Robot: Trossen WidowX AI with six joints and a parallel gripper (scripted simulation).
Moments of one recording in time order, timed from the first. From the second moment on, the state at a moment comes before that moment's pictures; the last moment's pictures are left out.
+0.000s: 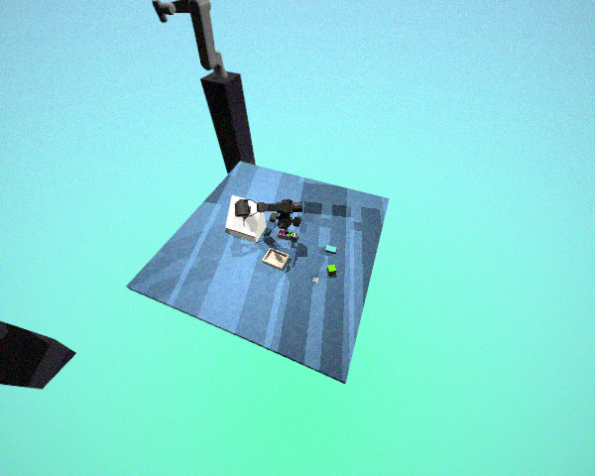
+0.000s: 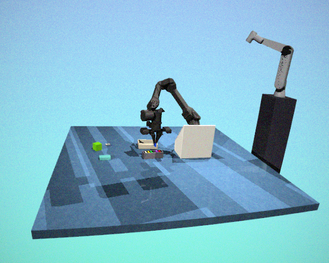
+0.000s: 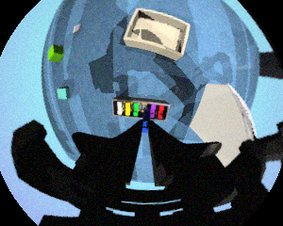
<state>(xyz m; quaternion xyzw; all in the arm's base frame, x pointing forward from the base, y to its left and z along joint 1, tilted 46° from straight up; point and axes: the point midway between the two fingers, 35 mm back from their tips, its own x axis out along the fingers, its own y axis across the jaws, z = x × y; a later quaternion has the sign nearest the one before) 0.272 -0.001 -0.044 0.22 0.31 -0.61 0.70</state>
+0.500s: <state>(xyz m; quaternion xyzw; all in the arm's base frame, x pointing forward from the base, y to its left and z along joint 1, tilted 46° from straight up) 0.293 -0.042 0.004 0.23 0.32 -0.61 0.69</state>
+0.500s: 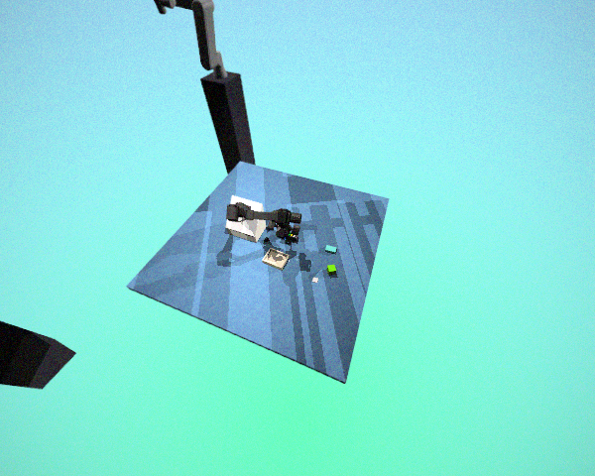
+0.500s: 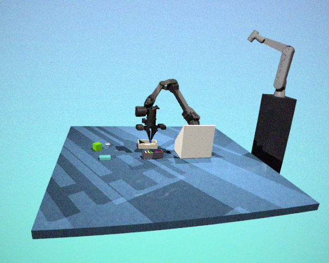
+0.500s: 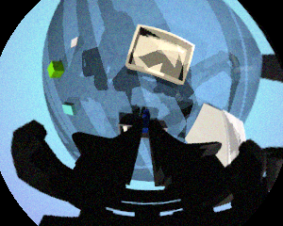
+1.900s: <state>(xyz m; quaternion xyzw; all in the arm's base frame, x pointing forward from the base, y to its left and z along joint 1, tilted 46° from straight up) 0.292 -0.153 0.078 0.22 0.30 -0.61 0.70</state>
